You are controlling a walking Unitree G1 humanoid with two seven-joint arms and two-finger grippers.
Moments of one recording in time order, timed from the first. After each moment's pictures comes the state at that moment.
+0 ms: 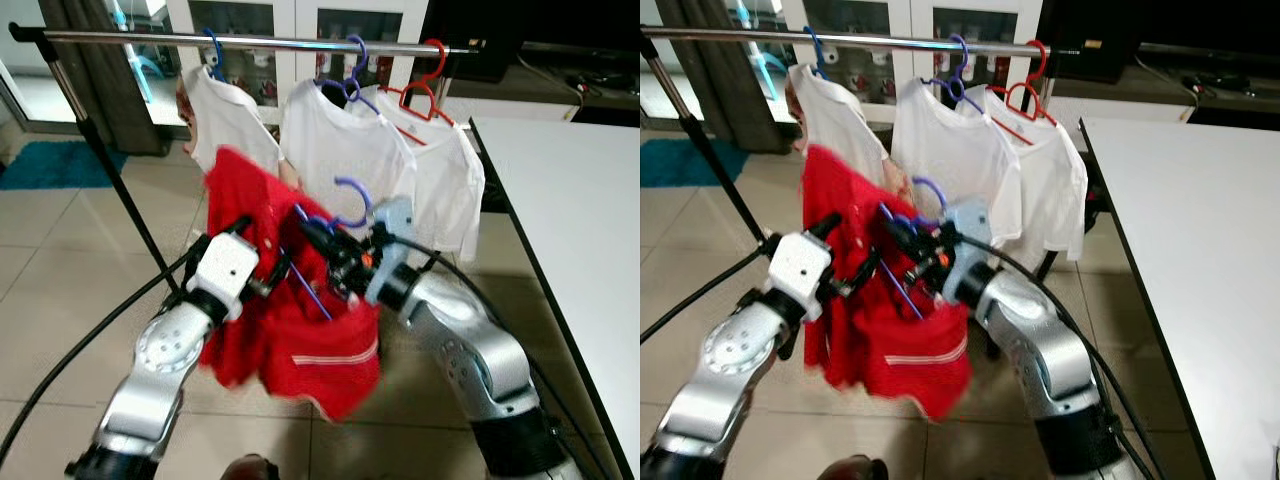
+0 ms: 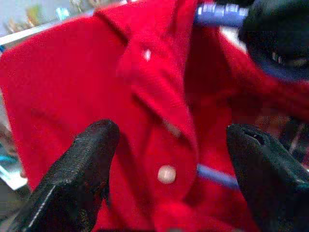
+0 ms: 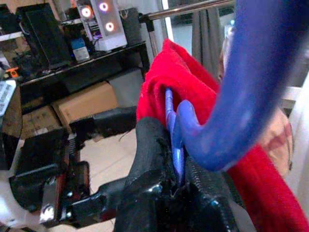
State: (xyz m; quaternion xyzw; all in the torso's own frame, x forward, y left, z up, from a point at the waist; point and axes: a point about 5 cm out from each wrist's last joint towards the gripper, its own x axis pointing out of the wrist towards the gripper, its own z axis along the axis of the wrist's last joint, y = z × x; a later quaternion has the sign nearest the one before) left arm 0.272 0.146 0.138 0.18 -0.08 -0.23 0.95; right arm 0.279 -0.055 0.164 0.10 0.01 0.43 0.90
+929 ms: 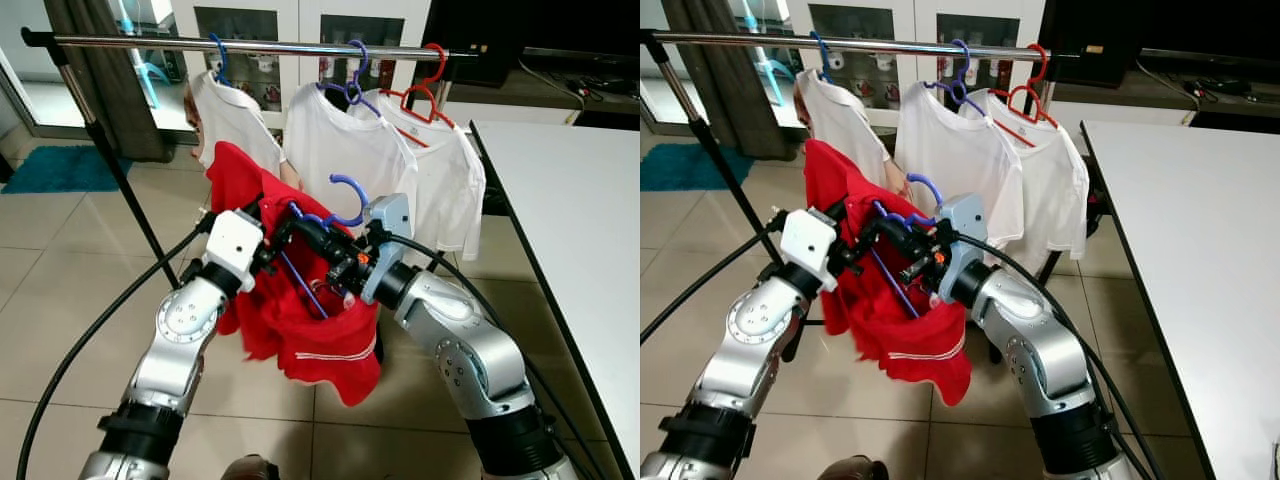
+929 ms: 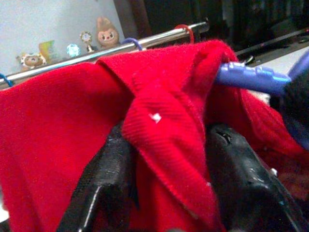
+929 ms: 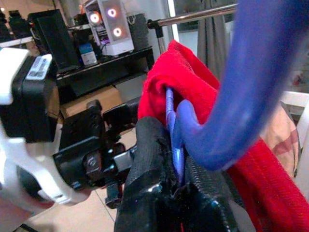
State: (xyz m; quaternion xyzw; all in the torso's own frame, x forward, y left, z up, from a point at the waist) left arm 0.302 0.137 0.143 0.14 -0.13 -0.24 0.95; right arm 0.278 -0.052 0.164 0.11 0.01 0.43 0.89
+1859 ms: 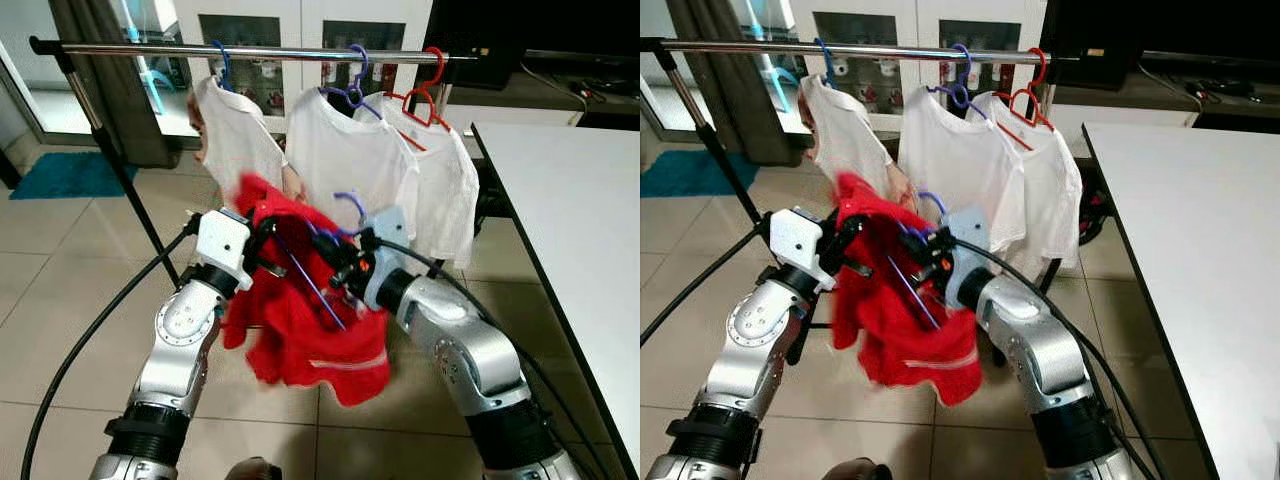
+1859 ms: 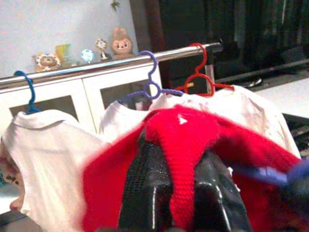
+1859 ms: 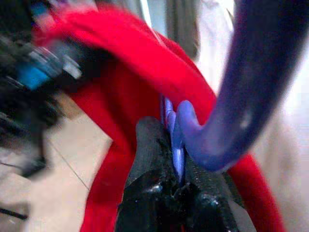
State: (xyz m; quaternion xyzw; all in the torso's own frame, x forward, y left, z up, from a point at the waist) left arm 0.299 0.140 0.140 0.07 -0.15 -0.21 0.96; right arm 0.290 -0.065 0.133 0.05 0.10 0.35 0.93
